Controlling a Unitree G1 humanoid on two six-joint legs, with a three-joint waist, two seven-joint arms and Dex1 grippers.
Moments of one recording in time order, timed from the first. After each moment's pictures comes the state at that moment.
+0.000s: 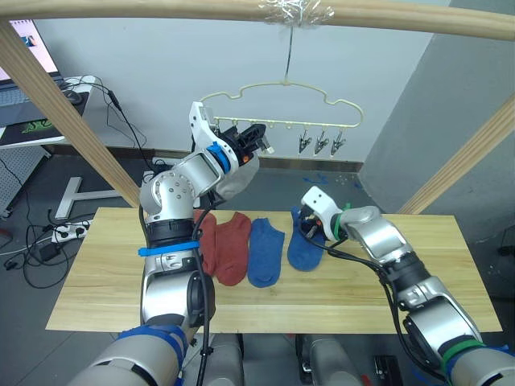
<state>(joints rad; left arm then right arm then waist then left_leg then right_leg) -0.95 0.11 0.41 0.27 -0.73 0.95 -0.18 -0.66 -0.33 0.28 0.10 -0.02 0.86 0.74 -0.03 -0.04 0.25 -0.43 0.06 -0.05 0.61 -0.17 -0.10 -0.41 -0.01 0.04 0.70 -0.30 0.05</state>
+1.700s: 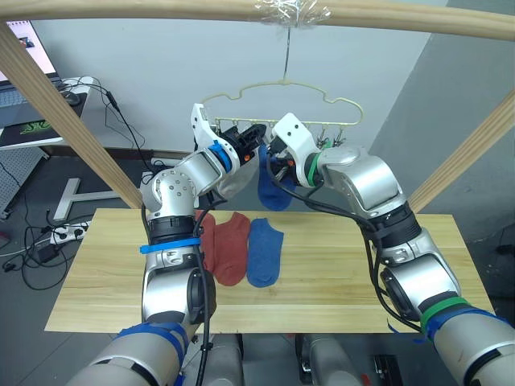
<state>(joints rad) -0.95 0.11 0.40 0.30 -0.75 0.92 -0.16 -1.05 -0.22 0.28 0.18 0.07 0.96 0.63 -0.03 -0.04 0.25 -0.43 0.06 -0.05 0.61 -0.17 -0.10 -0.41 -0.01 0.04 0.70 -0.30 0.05</state>
